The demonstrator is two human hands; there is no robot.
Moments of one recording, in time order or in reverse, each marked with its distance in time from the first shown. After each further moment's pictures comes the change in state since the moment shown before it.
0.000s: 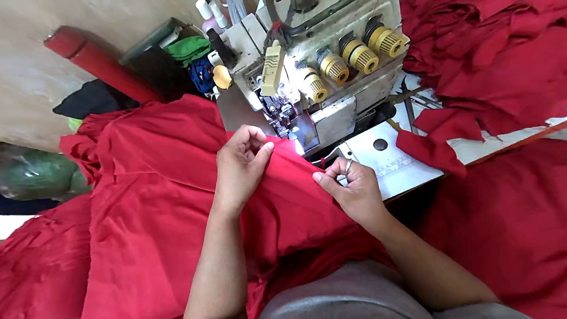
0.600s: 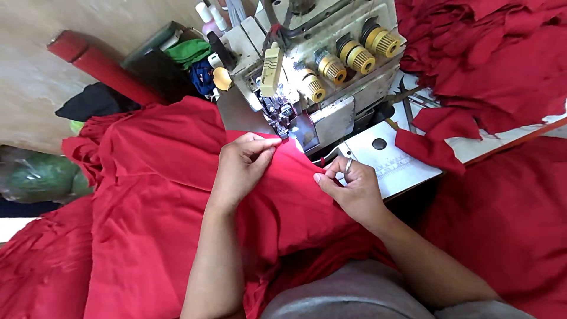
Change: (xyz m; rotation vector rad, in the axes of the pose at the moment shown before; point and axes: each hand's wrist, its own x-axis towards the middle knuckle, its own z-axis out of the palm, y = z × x) left_hand 0.006 -0.011 -0.007 0.132 -0.119 0.174; right_hand 0.002 -0.002 0.001 0.009 0.012 -0.063
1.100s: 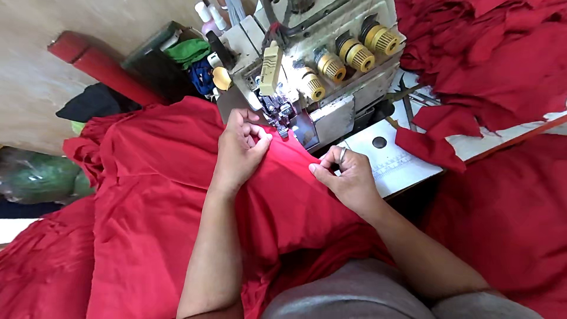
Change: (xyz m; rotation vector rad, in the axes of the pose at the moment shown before) left_hand 0.022 -0.013 0.005 -0.156 0.074 -0.139; right_hand 0.015 0.003 0.005 0.019 -0.002 -0.041
